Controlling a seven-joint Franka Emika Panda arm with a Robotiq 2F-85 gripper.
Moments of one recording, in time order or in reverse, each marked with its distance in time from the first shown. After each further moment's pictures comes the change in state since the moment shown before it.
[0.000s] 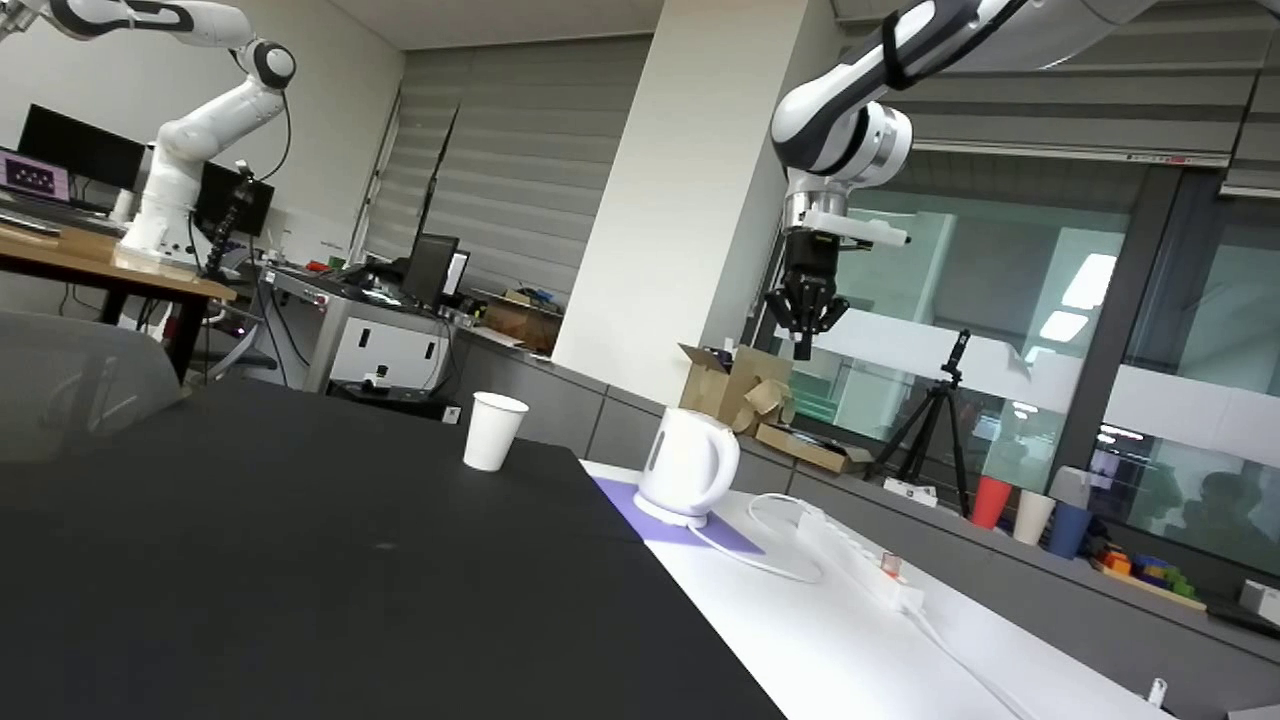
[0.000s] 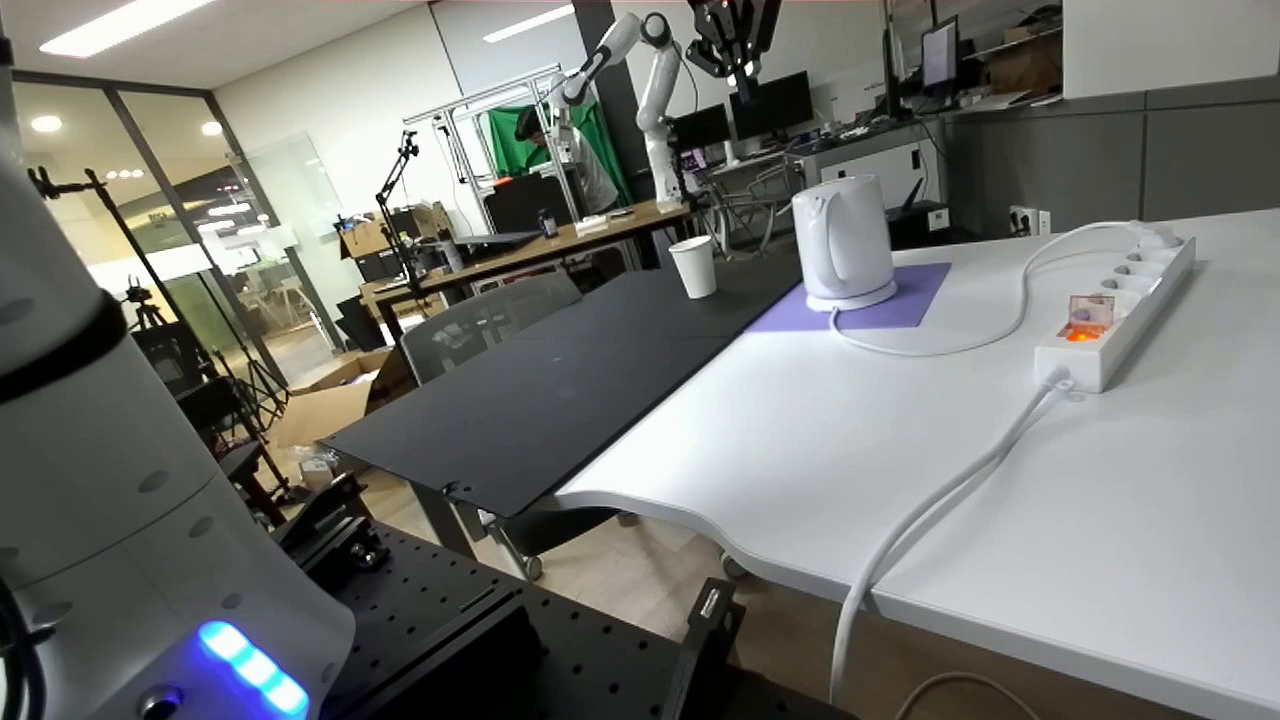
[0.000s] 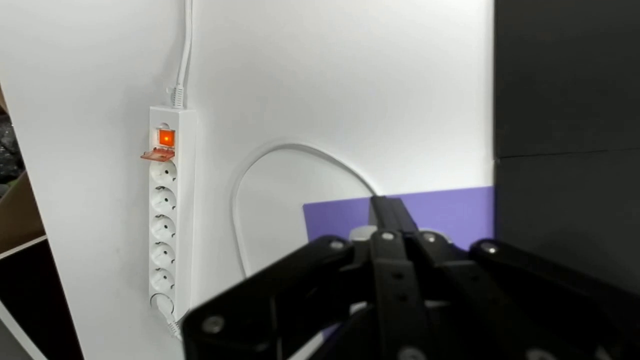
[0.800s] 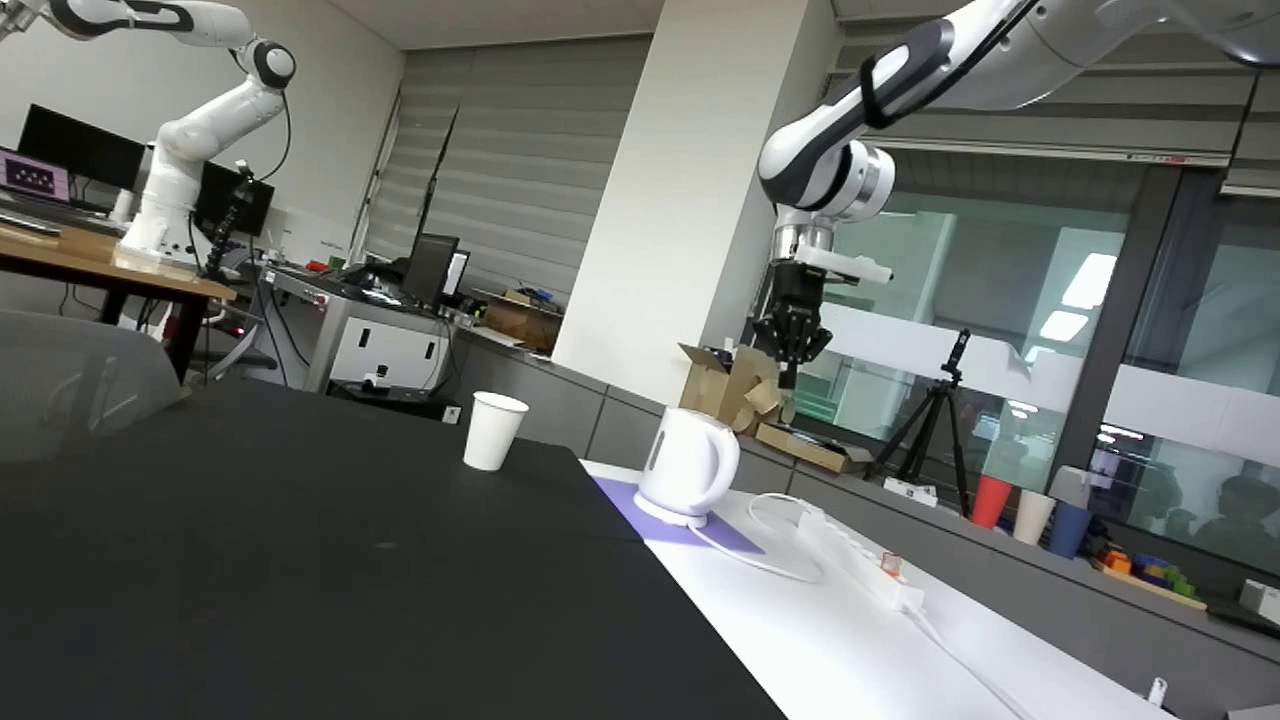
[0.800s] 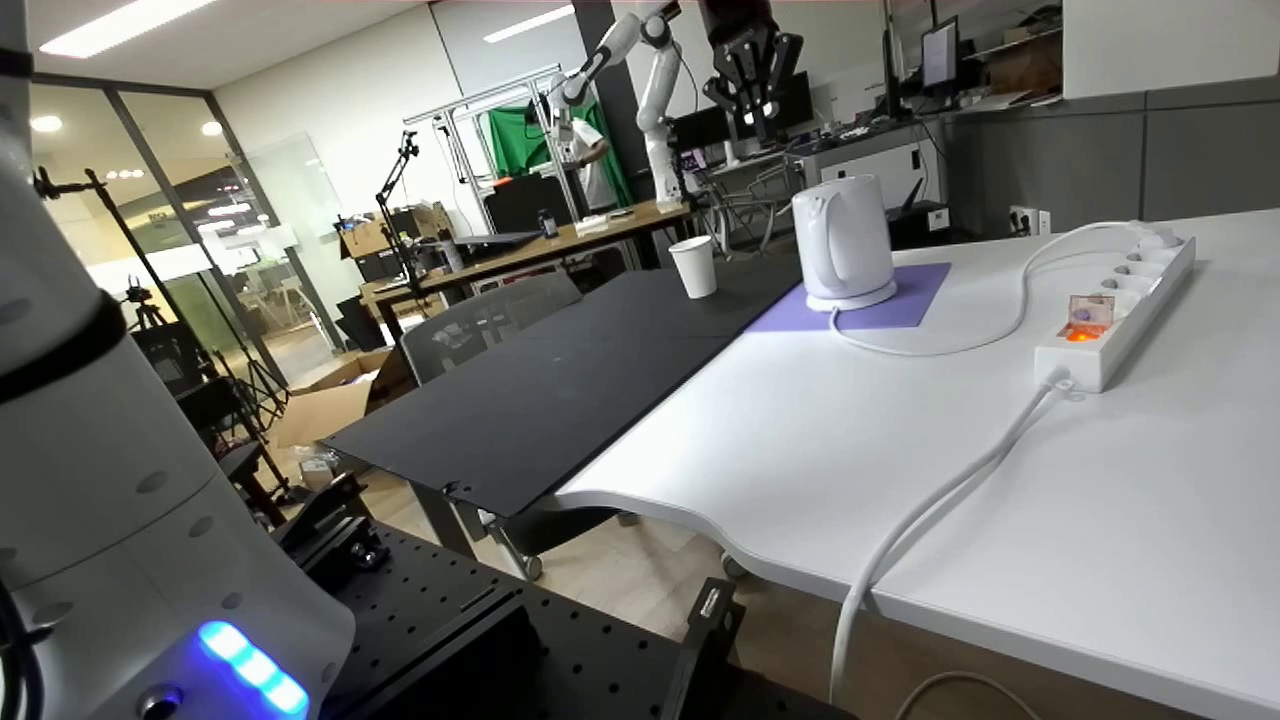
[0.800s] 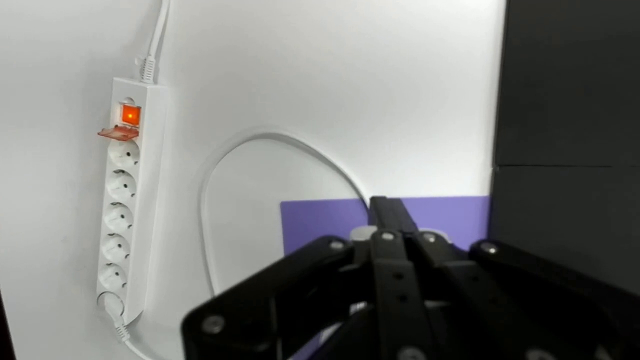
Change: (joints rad) arm -0.015 0.094 -0.001 0.028 0.036 0.056 -0.106
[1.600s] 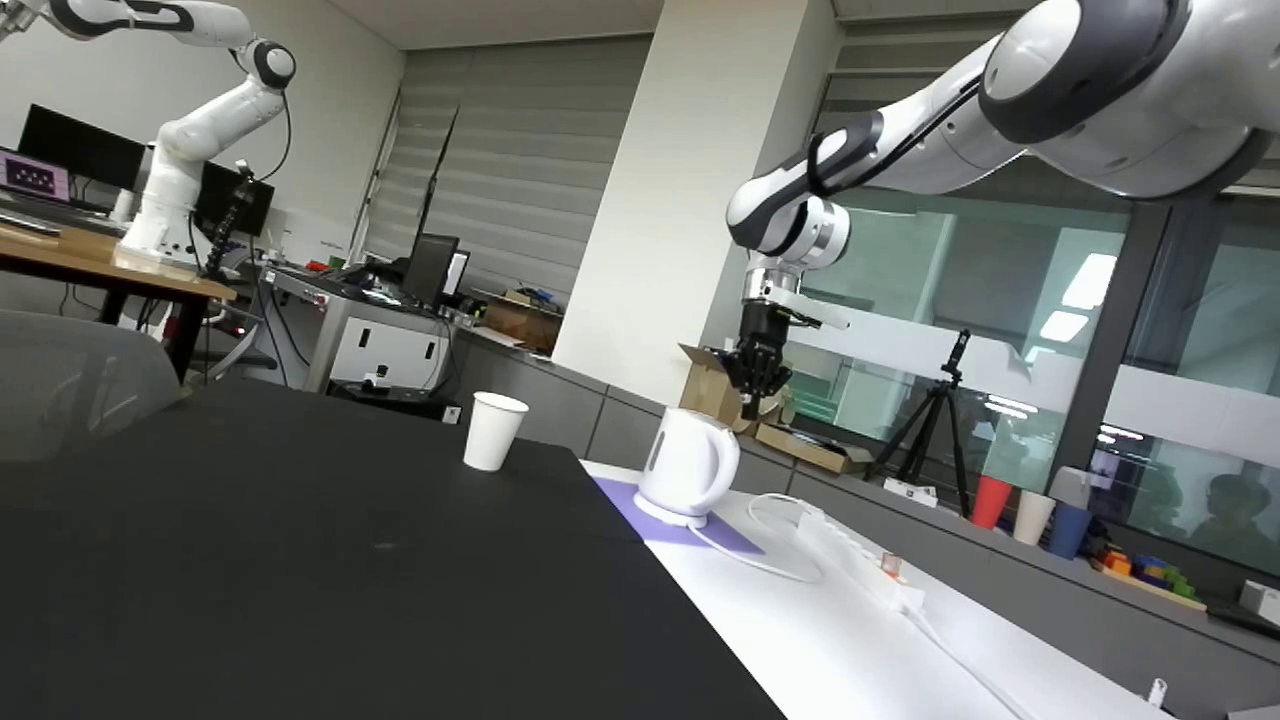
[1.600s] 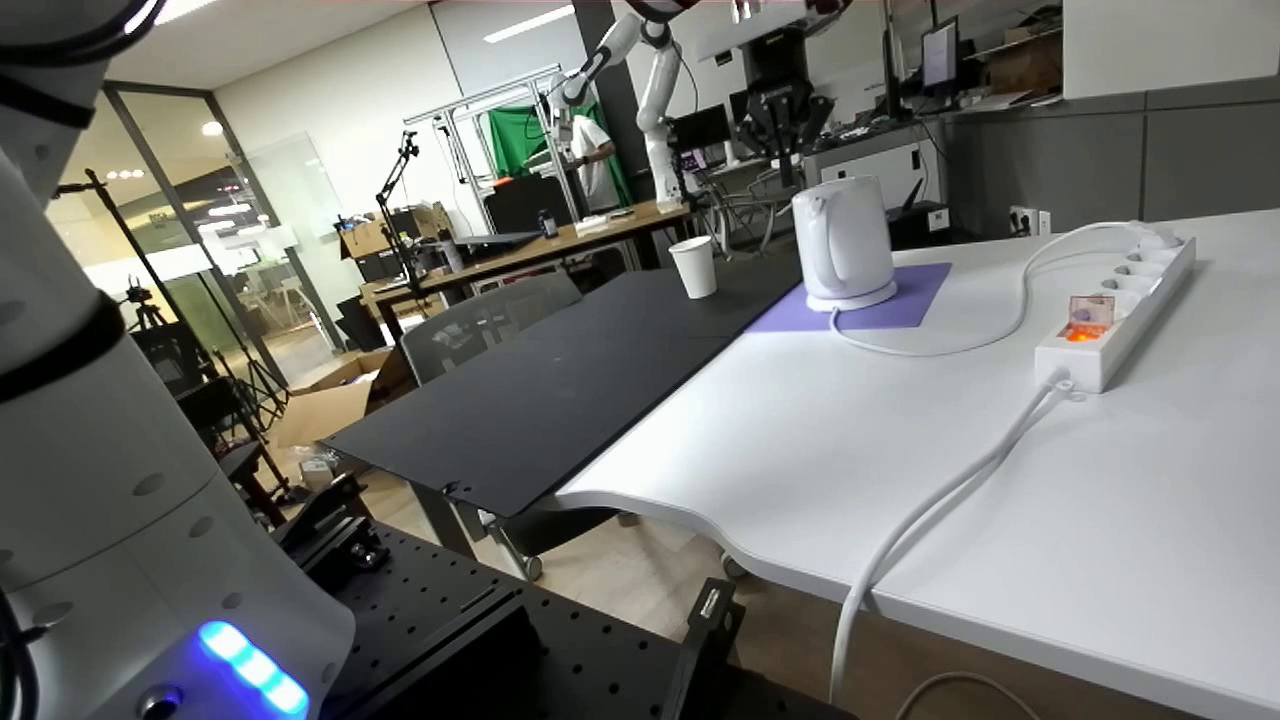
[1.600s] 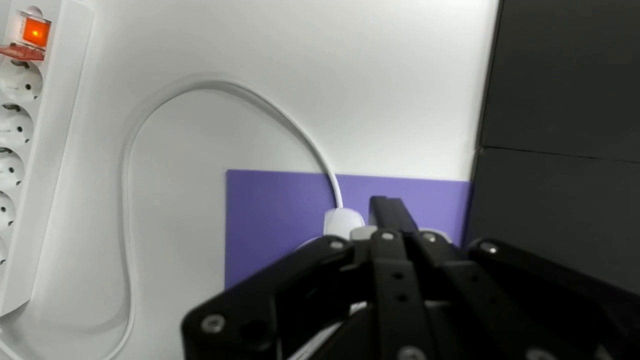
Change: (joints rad) arm -0.034 0.329 0.014 0.399 0.104 -0.133 -0.173
